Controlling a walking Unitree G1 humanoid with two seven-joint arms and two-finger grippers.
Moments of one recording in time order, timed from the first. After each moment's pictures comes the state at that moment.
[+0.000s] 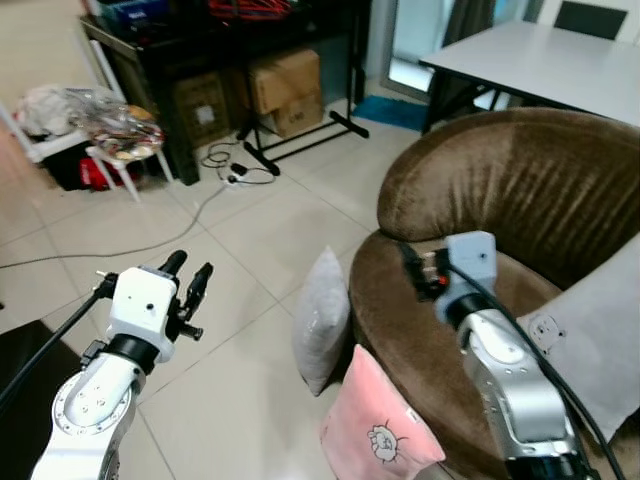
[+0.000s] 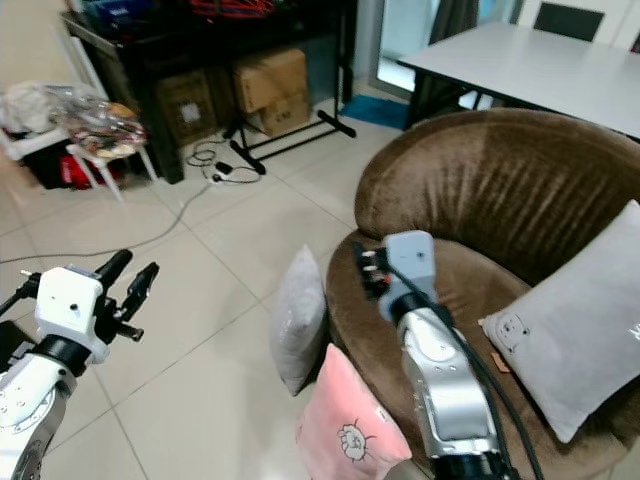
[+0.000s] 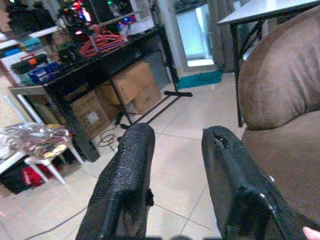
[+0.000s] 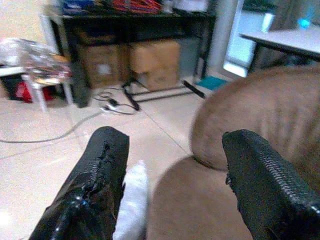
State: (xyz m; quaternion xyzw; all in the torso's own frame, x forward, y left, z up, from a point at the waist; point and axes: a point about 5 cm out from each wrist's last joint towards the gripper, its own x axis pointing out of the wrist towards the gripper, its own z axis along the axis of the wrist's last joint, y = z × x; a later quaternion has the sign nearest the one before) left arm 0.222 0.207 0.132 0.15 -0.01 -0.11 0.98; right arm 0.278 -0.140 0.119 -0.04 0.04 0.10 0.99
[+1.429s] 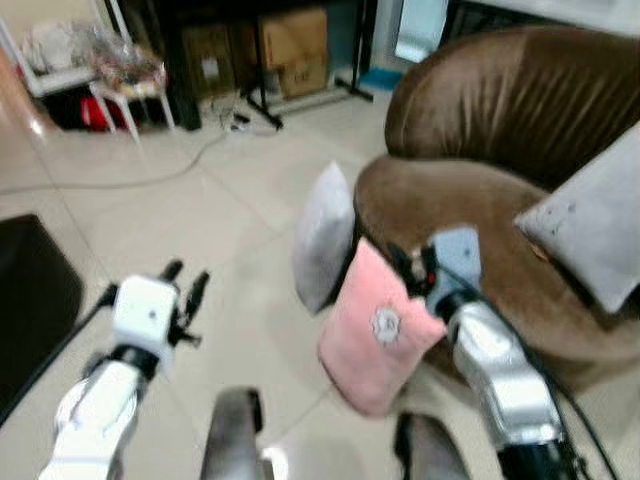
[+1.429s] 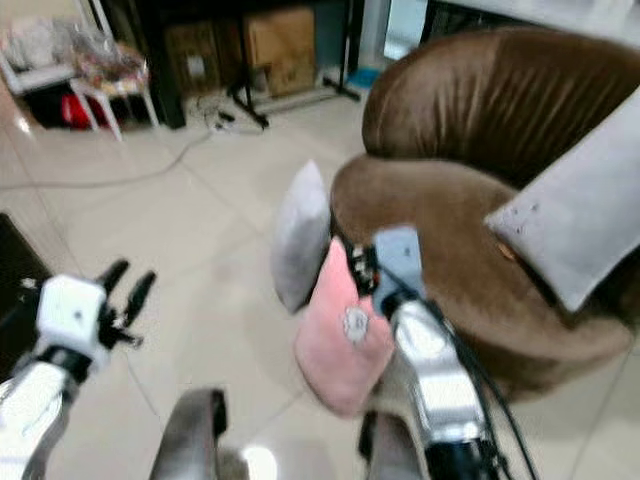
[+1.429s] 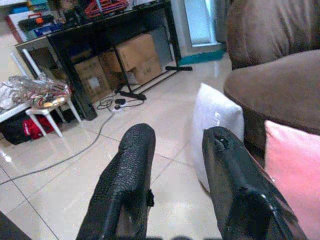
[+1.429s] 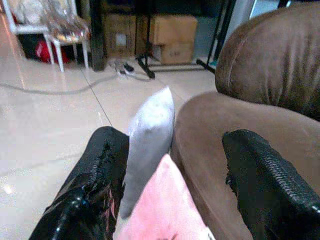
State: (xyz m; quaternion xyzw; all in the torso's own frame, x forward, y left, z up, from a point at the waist) left arm 0.217 0.212 0.123 0.15 0.01 -0.08 0.99; right arm 0.287 -0.130 0.111 -0.05 0.06 0.12 0.99
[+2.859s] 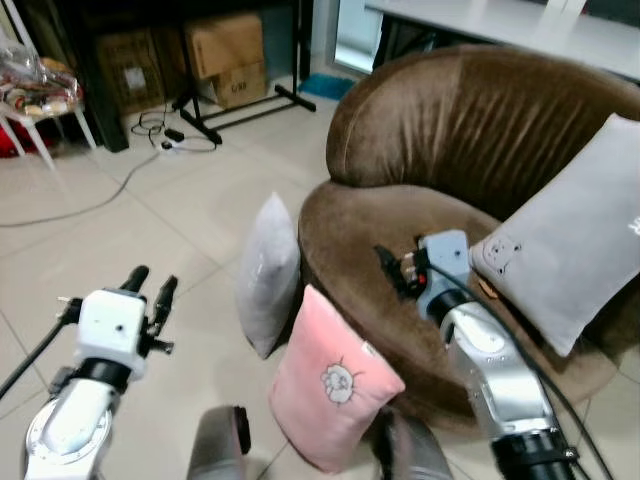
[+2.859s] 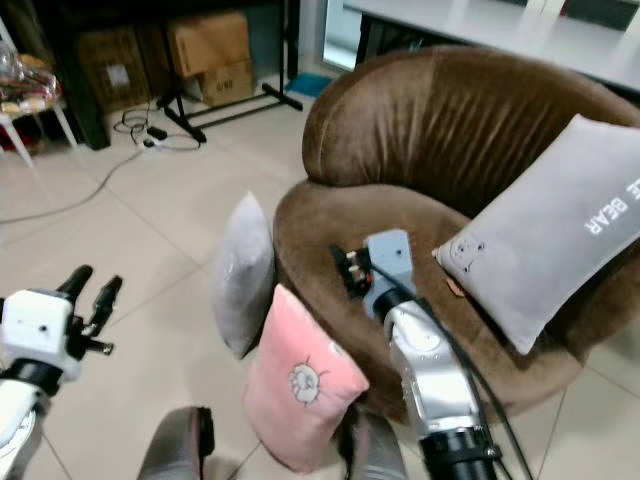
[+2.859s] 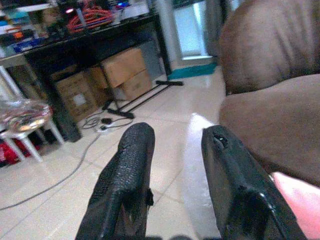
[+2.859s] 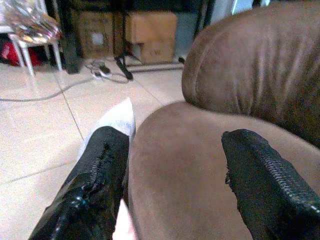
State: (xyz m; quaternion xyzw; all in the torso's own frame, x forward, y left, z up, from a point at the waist) left arm 0.206 0.224 0.118 0.15 -0.01 -0.05 0.99; right arm 0.292 -0.140 0.103 -0.05 0.06 0.14 0.99
